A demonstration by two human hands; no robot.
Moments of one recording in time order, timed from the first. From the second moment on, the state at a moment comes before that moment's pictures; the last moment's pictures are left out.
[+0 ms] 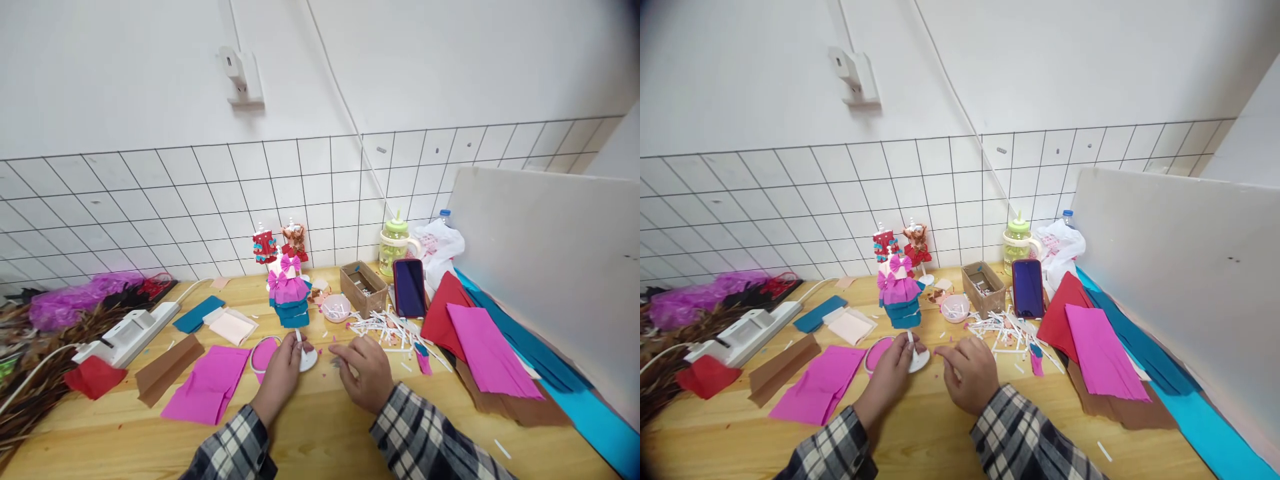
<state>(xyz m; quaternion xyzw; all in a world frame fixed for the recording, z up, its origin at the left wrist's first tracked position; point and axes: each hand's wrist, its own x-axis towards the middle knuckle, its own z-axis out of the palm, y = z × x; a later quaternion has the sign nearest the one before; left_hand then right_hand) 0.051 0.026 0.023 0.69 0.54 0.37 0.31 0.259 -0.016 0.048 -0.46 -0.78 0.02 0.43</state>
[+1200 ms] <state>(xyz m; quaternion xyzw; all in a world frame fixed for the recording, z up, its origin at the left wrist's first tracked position) -0.076 0.019 0.075 0.66 0.75 -0.06 0.06 0.306 0.011 0.007 -0.60 -0.77 0.11 0.20</state>
